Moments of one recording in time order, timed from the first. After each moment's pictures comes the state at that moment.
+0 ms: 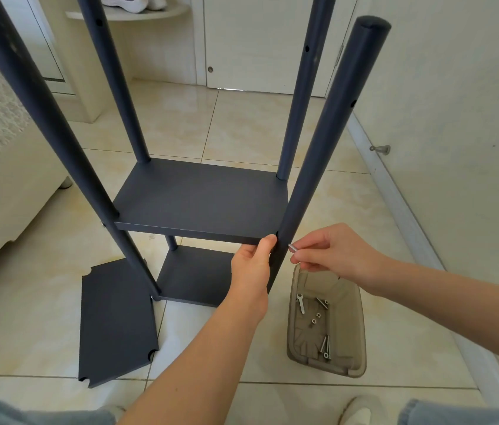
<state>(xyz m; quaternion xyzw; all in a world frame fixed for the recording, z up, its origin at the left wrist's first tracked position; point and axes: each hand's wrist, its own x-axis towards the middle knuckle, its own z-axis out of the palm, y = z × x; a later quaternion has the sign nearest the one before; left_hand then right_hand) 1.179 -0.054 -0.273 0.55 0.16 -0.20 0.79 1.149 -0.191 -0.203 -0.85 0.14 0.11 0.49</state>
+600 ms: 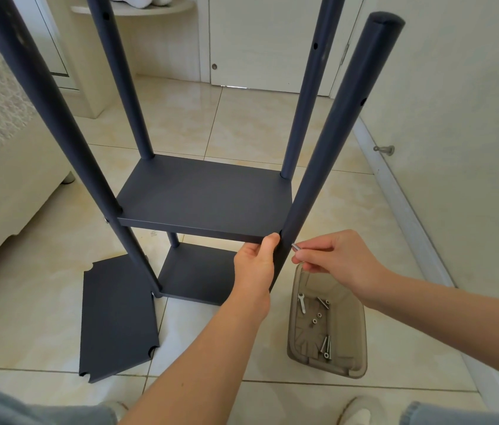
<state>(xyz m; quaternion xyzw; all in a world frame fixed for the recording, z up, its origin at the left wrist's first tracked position) 1.182 -0.057 -0.277 0.57 0.17 -0.18 0.78 1.140 -0.182 -0.213 -0.83 0.17 0.04 0.53</state>
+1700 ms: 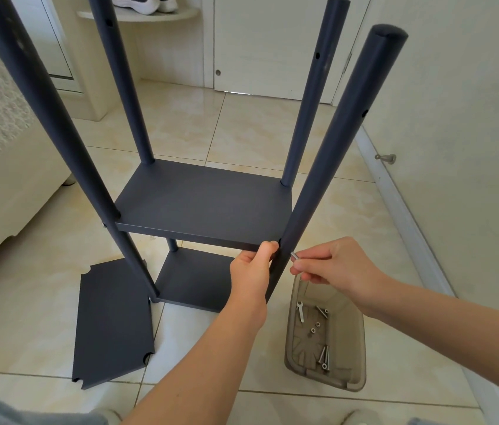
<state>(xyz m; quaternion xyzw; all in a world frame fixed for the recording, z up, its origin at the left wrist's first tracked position) 1.184 -0.060 -0.280 0.56 0.19 -0.18 0.79 1.143 -0.185 -0.209 -0.84 0.18 0.06 0.51</state>
